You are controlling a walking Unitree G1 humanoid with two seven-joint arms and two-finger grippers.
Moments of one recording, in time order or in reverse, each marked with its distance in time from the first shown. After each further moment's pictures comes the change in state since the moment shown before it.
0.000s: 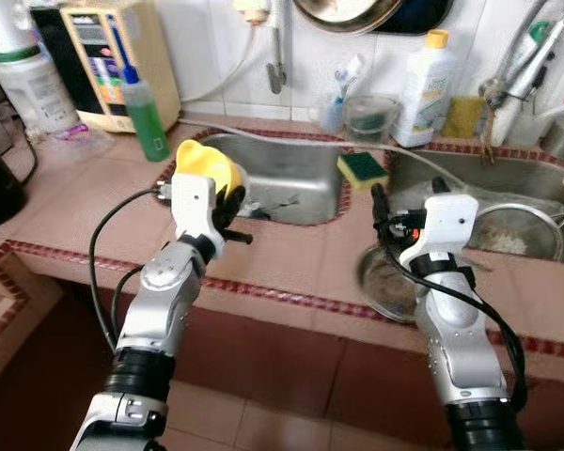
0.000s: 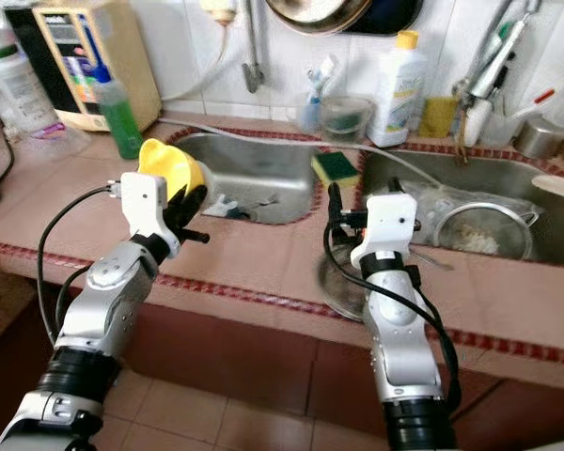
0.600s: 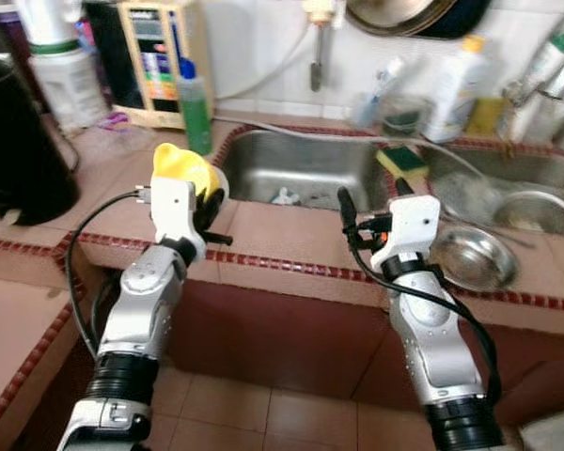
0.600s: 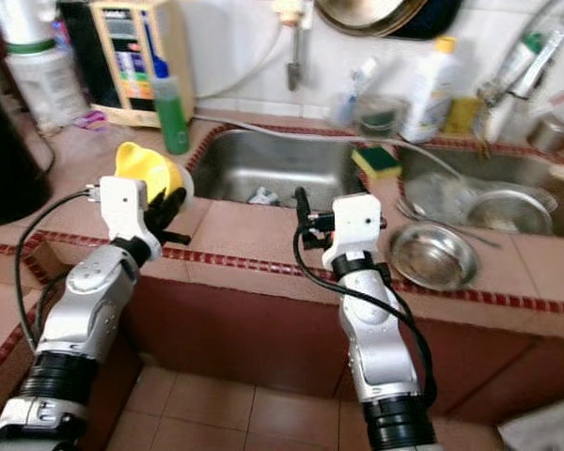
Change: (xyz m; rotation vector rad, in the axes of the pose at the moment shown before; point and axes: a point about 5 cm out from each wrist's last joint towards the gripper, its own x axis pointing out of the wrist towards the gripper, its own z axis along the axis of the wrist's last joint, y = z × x) left arm 0.000 -0.005 0.000 0.018 -0.008 -0.018; right arm 0.003 0.004 -0.002 -0.019 0.009 0.046
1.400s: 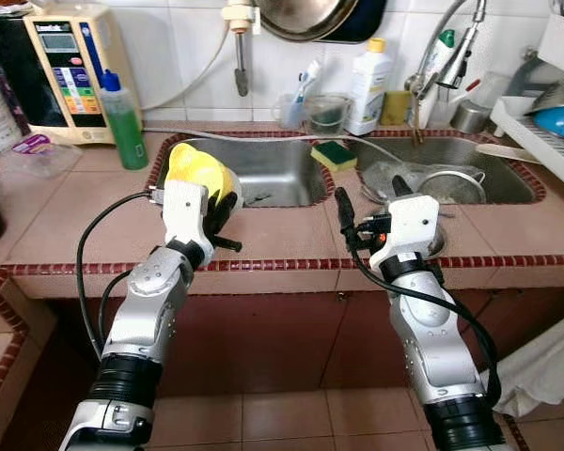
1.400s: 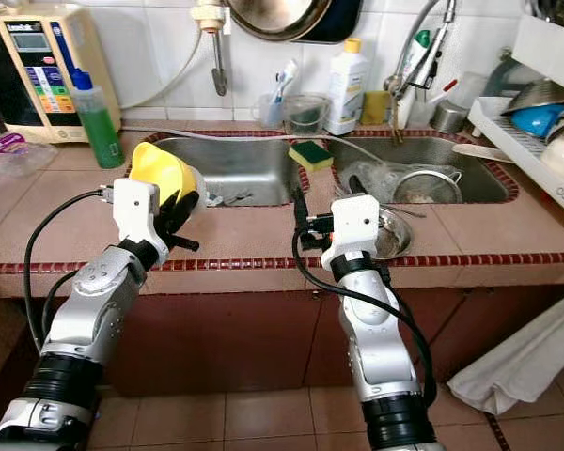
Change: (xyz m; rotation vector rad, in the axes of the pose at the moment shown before) left arm -0.004 0.004 -0.001 0.027 0.009 -0.040; right arm 0.001 0.014 0.003 0.023 -0.035 0.068
